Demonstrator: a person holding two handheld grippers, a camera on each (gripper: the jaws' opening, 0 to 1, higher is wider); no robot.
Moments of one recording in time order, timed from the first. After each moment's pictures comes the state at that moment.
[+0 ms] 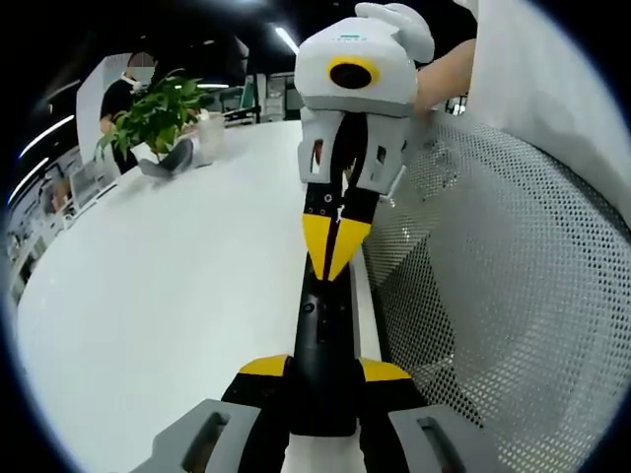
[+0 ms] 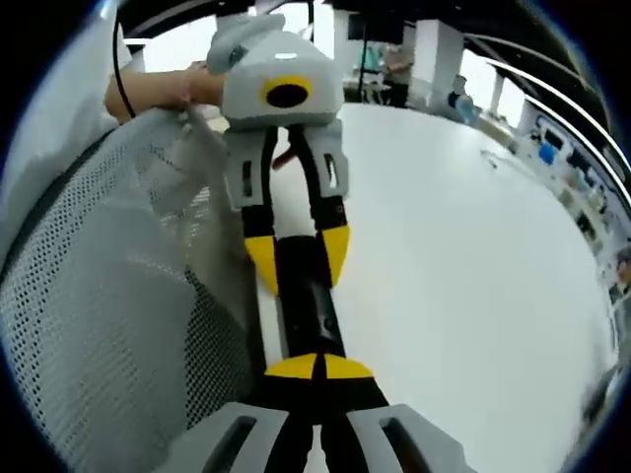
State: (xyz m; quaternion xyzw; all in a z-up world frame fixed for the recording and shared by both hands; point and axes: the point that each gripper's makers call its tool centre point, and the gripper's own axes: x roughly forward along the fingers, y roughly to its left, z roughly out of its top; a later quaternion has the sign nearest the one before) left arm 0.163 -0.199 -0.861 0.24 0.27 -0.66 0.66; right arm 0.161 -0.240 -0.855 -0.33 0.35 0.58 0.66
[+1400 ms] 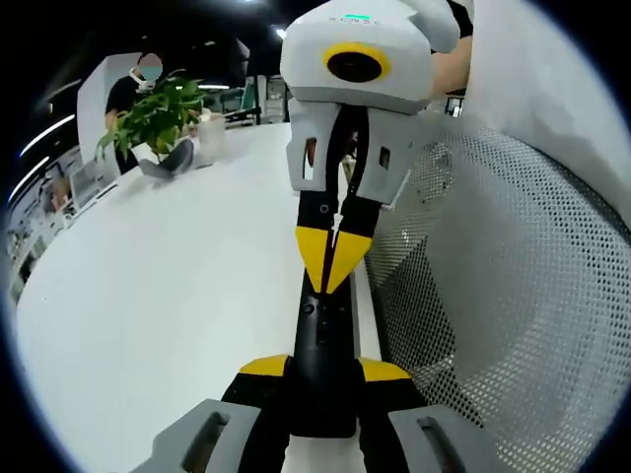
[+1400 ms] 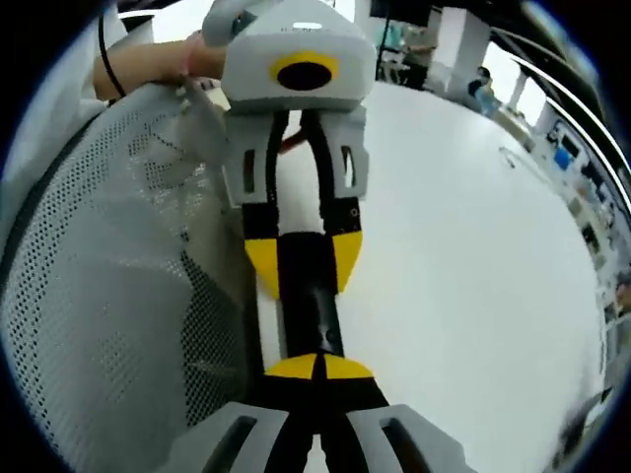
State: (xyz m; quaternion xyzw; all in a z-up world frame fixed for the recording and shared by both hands) left arm 0.164 -0.199 -0.861 0.24 0.27 -0.66 0.66; right arm 0.162 -0.229 -0.857 -0.37 0.37 0.56 0.64
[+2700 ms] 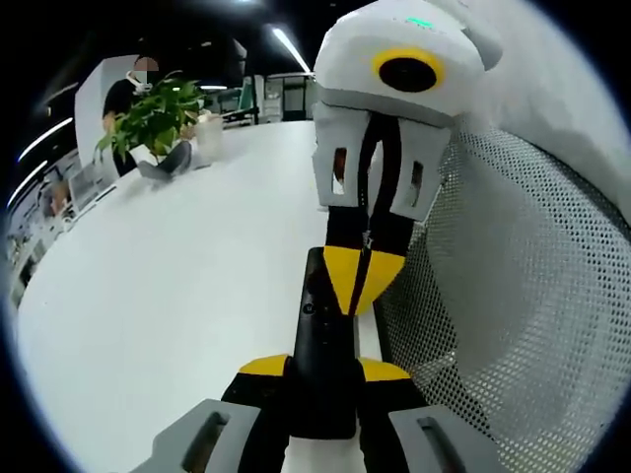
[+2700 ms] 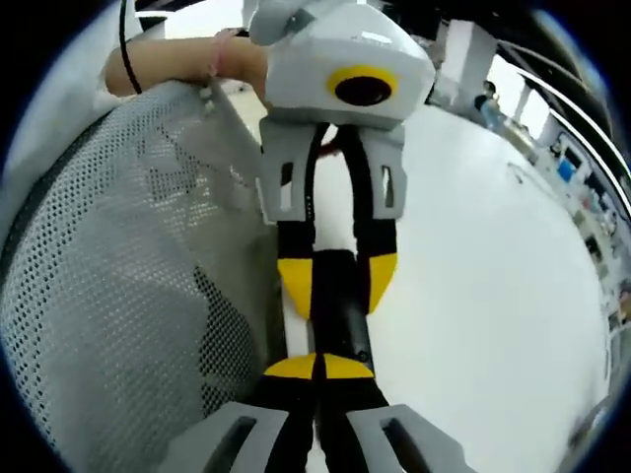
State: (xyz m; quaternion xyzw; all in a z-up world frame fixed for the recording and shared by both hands) left arm 0.164 -0.199 -0.861 0.25 0.27 -0.66 0.66; right arm 0.146 -0.213 -0.858 -0.33 0.36 0.58 0.65
